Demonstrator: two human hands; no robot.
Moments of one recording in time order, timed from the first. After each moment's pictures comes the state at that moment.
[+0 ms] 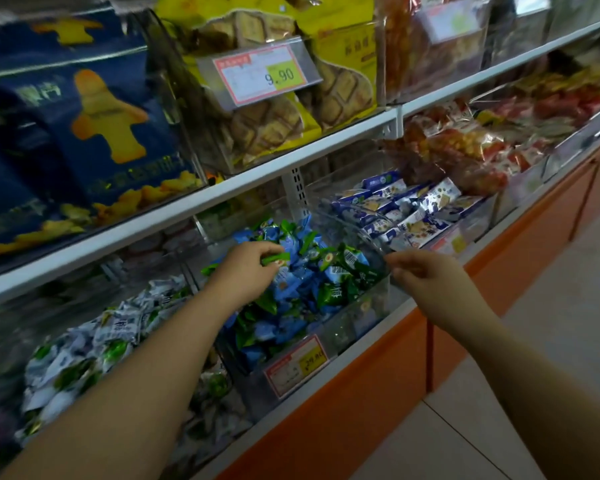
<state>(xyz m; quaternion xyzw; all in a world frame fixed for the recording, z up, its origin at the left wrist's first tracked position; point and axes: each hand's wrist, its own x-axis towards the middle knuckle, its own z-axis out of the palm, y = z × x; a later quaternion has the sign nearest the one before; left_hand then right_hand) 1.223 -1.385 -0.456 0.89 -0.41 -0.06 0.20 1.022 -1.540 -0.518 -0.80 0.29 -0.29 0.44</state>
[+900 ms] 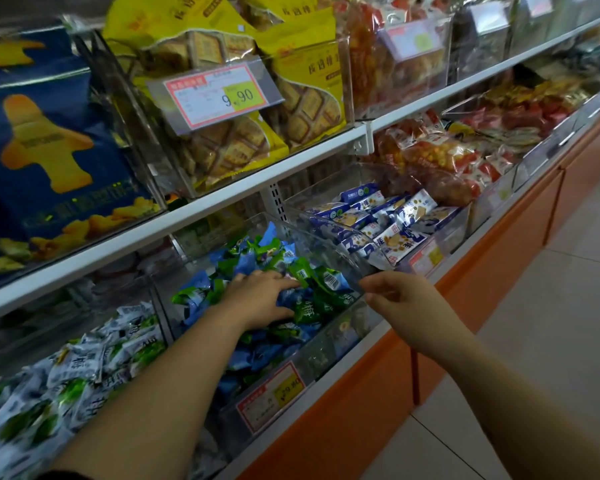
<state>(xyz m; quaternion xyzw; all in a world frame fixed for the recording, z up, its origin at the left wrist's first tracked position) 1.231 -1.434 -0.487 0.84 -0.52 -0.01 -0.14 1.022 -1.542 -0.519 -0.81 0.27 -0.25 0.46</state>
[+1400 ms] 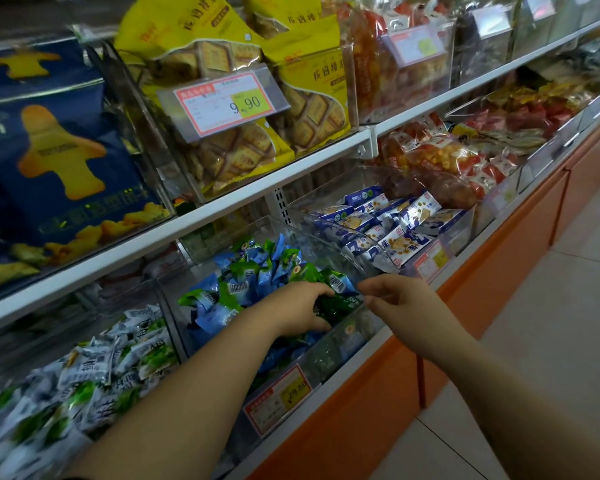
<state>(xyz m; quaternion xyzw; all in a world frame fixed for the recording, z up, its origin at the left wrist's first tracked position) 1.193 -1.453 -0.486 0.83 -0.54 -0.15 -0.02 1.028 -1.538 -0.520 -0.79 0.27 -0.26 0.48</state>
